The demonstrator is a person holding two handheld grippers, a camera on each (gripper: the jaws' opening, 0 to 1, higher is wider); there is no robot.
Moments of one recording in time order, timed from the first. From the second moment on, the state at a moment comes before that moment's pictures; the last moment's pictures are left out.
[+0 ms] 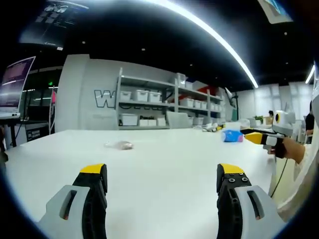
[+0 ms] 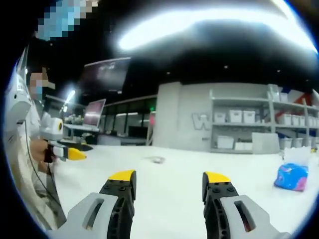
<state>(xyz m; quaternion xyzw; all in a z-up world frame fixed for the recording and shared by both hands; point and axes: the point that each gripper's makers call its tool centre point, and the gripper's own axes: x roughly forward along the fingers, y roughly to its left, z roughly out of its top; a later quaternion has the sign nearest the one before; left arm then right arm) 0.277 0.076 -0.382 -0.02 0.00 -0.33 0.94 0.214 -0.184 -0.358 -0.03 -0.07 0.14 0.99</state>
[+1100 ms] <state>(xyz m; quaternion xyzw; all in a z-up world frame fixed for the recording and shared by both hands) 0.275 0.078 -0.380 -0.02 -0.01 -0.33 0.94 0.216 -0.181 -0.356 -0.06 -0.06 0.15 0.99</state>
